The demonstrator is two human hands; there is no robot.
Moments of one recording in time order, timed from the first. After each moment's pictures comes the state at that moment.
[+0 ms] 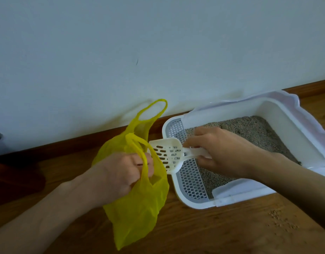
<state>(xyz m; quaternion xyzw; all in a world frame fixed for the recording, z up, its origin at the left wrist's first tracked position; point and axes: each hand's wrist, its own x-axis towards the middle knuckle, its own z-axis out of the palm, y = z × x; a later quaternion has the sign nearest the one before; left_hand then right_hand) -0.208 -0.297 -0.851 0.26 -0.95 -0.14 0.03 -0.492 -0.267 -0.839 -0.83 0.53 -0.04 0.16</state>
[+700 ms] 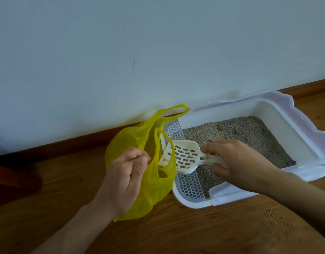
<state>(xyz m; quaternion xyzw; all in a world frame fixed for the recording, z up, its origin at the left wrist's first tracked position) -0.233 -0.261 -0.880 0.44 -0.81 -0.26 0.30 -0.520 -0.235 -0.864 -0.76 0.62 -0.07 0.18</state>
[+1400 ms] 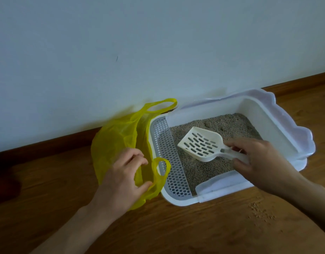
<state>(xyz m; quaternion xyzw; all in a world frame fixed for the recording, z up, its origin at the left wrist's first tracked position) -0.251 -0.261 -0.906 0.43 -0.86 -0.17 0.21 -0.574 -0.199 -0.869 -0.66 0.72 -0.14 0.15</state>
